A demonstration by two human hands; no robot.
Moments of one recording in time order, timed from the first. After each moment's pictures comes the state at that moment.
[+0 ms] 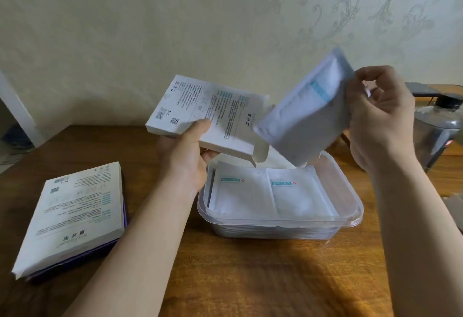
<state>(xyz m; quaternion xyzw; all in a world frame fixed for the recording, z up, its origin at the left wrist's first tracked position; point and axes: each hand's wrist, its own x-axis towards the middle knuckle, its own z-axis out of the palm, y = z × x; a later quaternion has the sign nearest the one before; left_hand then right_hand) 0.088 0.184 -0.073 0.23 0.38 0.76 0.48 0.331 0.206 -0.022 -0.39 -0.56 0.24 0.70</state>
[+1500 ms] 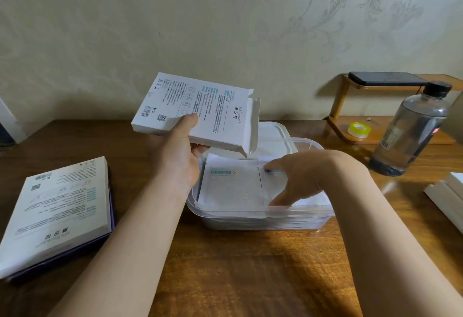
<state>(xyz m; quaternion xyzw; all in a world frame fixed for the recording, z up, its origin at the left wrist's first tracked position) 0.093 0.190 -0.086 0.21 0.38 0.77 0.47 0.300 0.198 -0.055 -0.55 -0.80 0.14 -0.20</state>
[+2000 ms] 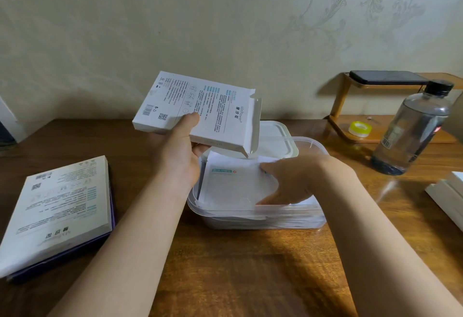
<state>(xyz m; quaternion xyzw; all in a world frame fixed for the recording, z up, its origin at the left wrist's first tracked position) 0.092 0.191 -0.087 0.21 0.38 0.77 0.47 0.285 0.198 -0.067 -0.52 -0.81 0.12 -0.23</state>
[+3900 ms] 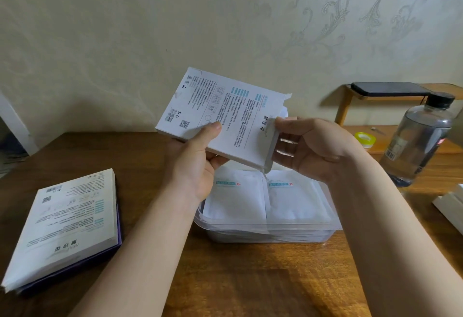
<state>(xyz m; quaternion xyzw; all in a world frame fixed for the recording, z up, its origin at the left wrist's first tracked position) 0.106 0.178 -0.070 0.29 0.33 0.72 0.53 0.294 0.203 -0.031 -0.40 -0.39 0.68 0.47</state>
